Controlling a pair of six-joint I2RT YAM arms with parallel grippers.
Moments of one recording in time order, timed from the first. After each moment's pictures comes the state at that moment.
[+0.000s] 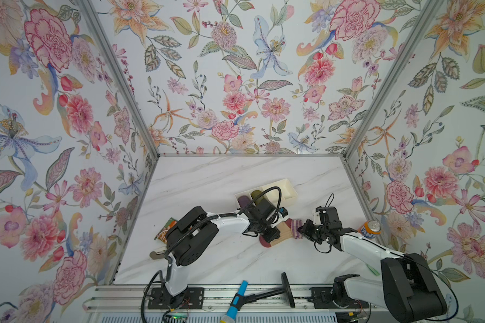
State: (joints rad) left arm -0.91 1.94 1.20 -0.21 0.44 -0.03; right arm 0.22 1.25 0.43 -0.15 -0.31 0.69
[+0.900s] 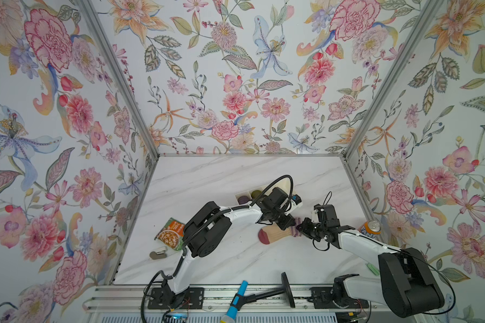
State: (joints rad) left arm -0.91 2.14 1.50 -0.18 0.49 -0.07; right arm 0.24 1.29 0.45 -0.12 -0.30 0.67
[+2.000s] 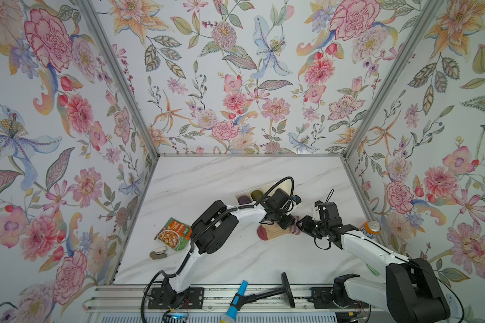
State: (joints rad) left arm -0.91 2.25 1.57 -0.19 0.39 -0.07; right arm 0.24 1.19 0.49 -0.21 -0.27 0.62
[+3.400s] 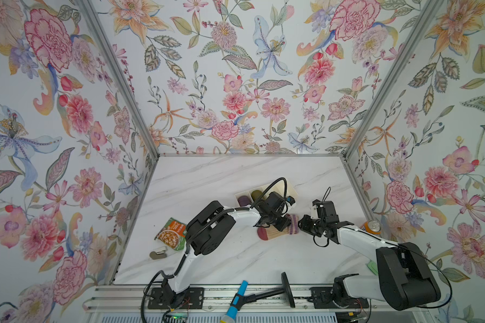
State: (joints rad) left arm -0.90 2.18 1.41 -0.05 0.40 -0.16; right arm 0.23 1.34 0.51 -0.12 -0.27 0.55
